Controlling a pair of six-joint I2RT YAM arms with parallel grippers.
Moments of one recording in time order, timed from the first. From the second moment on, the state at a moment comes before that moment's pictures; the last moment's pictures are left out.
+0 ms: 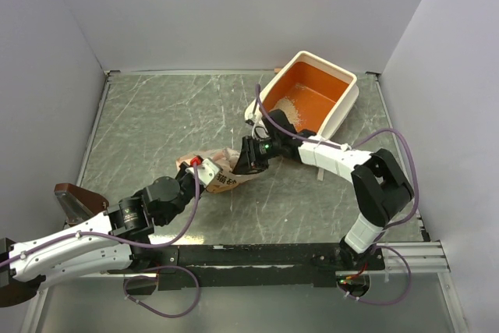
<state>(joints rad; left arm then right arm) -1.13 0.65 0.58 -0.11 -0.54 0.22 0.64 1.66 1.08 -0.26 -0.72 0.66</state>
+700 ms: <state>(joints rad) -1.13 0.63 0.58 -0.12 -0.52 0.24 0.54 1.49 0.69 0.39 -0.89 0.96</state>
